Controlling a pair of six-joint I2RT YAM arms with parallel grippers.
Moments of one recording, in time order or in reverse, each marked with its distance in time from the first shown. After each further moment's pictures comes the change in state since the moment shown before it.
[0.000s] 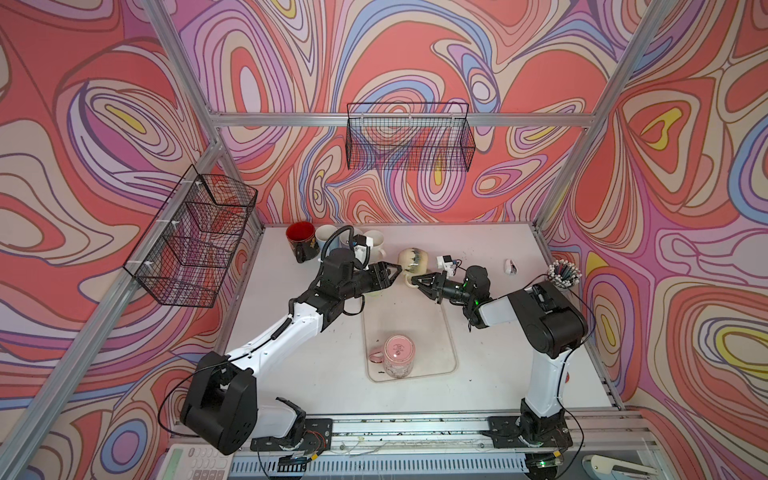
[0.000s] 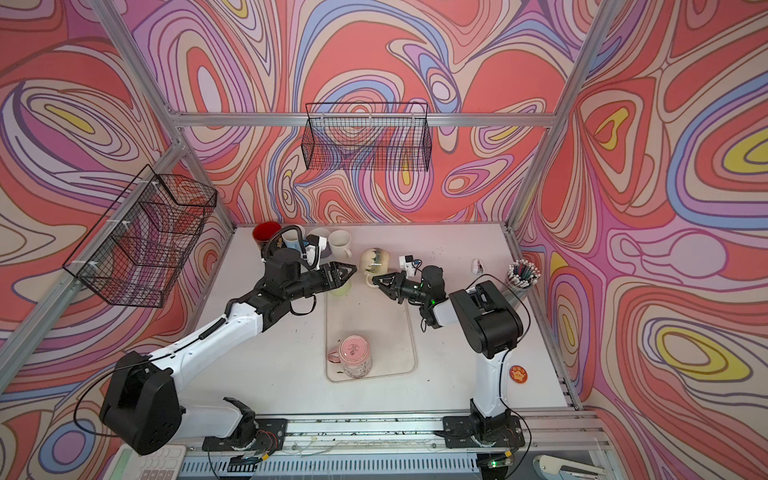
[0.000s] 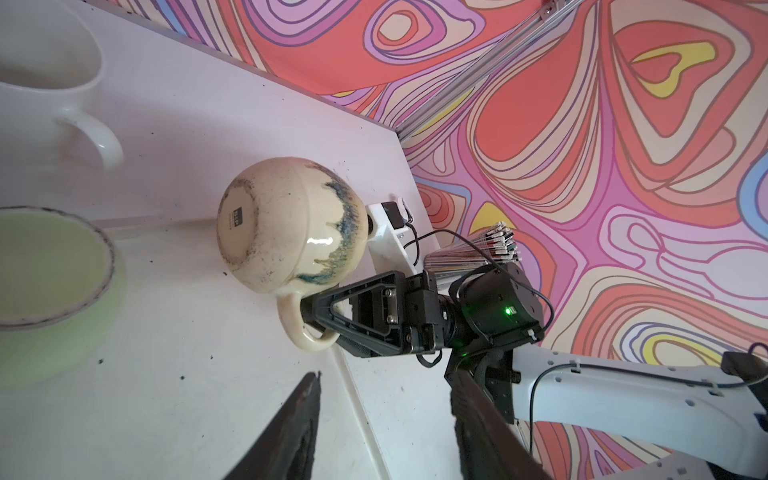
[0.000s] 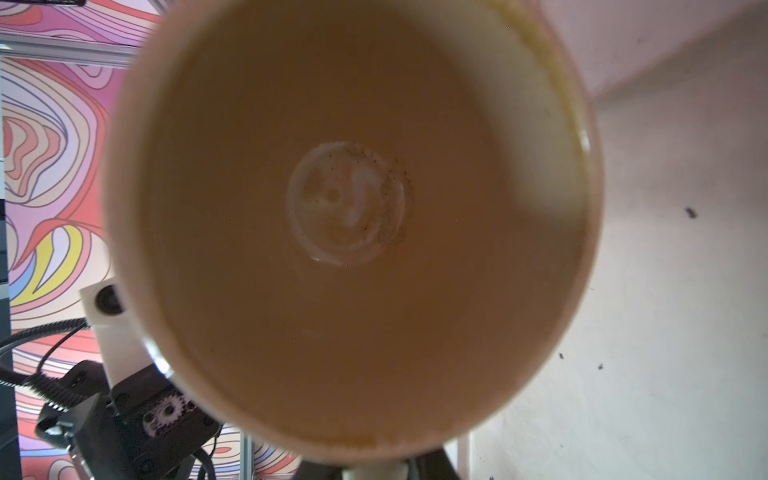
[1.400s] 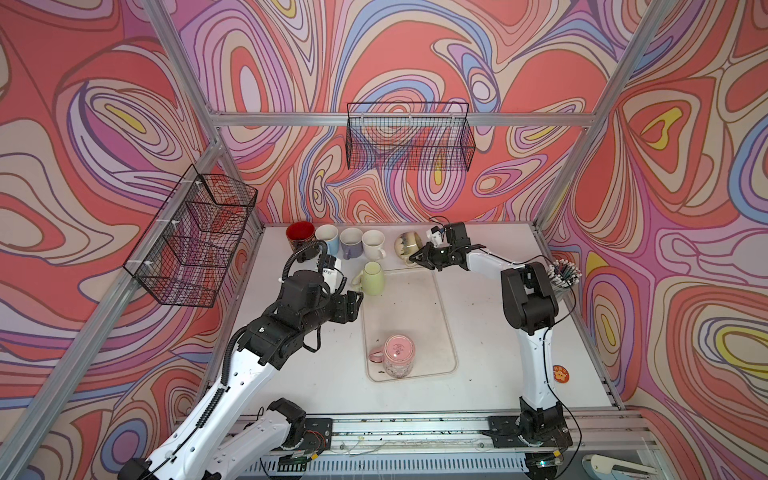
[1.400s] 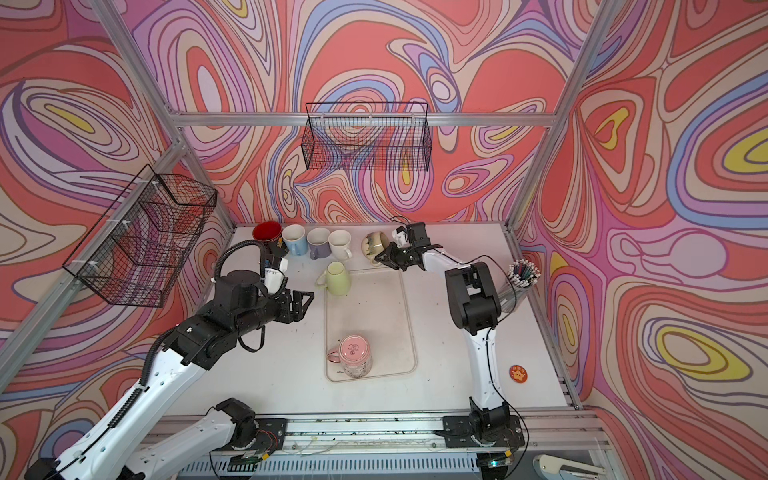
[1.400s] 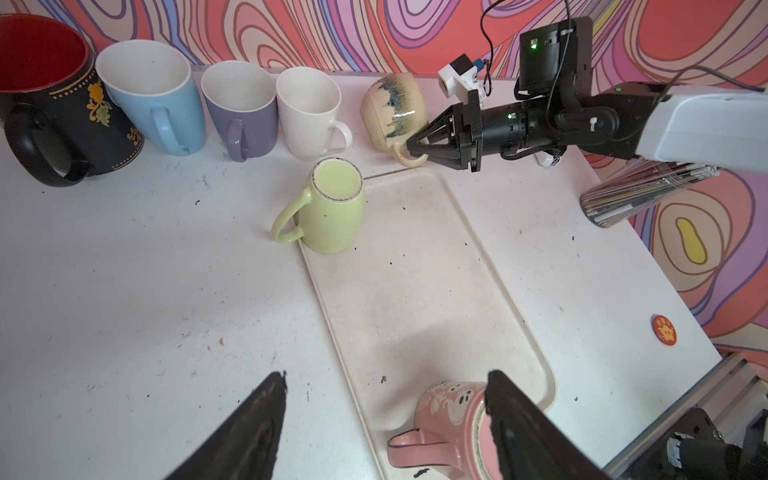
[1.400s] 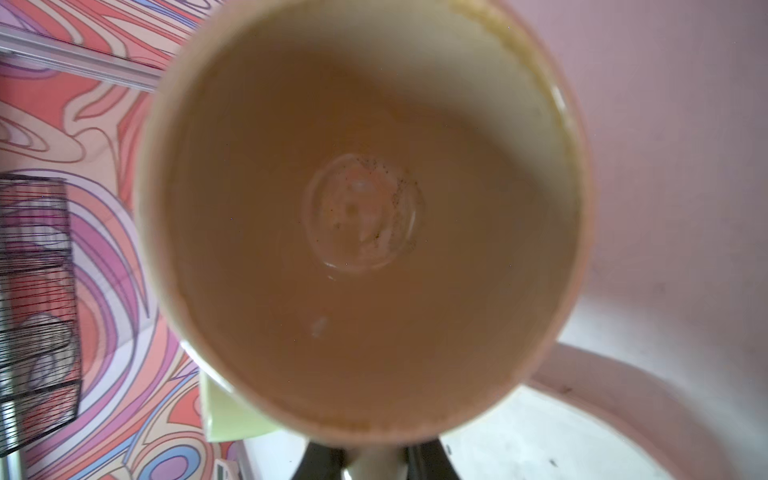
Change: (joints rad) left arm 0.000 -0.439 0.032 -0.703 -0.371 0.411; right arm -0.059 0.309 0.885 -1.267 0.147 -0.719
